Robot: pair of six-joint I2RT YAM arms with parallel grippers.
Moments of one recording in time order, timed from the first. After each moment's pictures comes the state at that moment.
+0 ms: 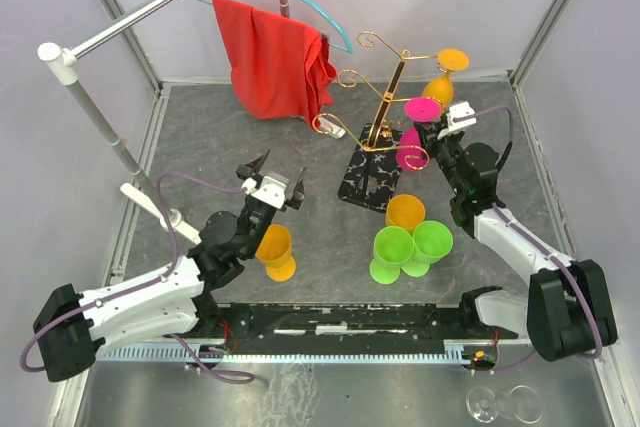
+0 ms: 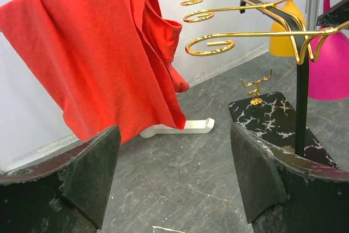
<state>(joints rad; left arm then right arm) -0.96 0.85 0.44 0.71 -0.50 0.42 0.24 1.18 0.59 0.69 -0.11 -0.03</state>
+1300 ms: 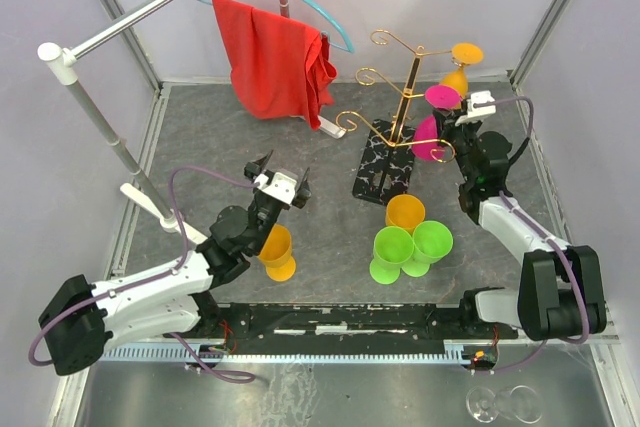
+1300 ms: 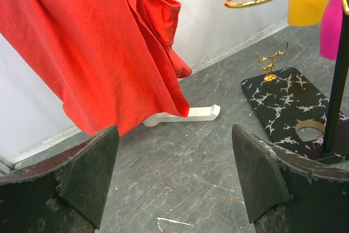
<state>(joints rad) -0.94 0.94 0.44 0.74 -0.50 0.43 0.11 1.29 0.66 0.73 -0.11 0.02</state>
